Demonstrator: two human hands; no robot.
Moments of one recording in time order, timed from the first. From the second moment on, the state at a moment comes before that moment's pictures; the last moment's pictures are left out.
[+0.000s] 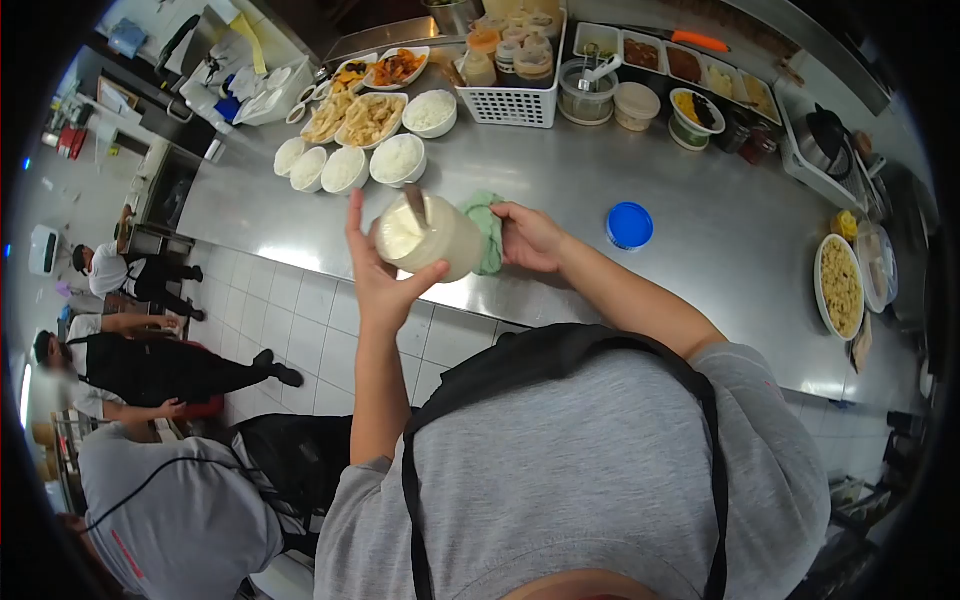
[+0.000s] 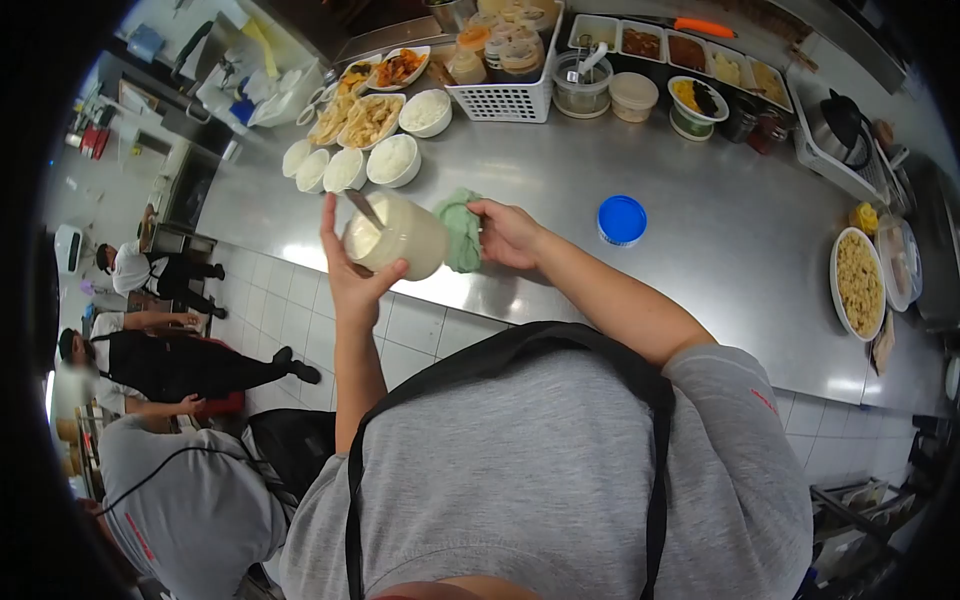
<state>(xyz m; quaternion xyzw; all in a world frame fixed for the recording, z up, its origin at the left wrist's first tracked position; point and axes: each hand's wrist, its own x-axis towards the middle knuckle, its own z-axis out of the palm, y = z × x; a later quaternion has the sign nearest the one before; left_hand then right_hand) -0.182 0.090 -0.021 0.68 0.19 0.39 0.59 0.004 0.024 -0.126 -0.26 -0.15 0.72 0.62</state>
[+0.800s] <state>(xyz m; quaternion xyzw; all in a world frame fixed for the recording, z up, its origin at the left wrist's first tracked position) -0.075 0.097 -0.118 0.76 0.13 0.26 0.58 0.083 -0.346 -0.086 -0.85 -0.25 0.46 -0.08</state>
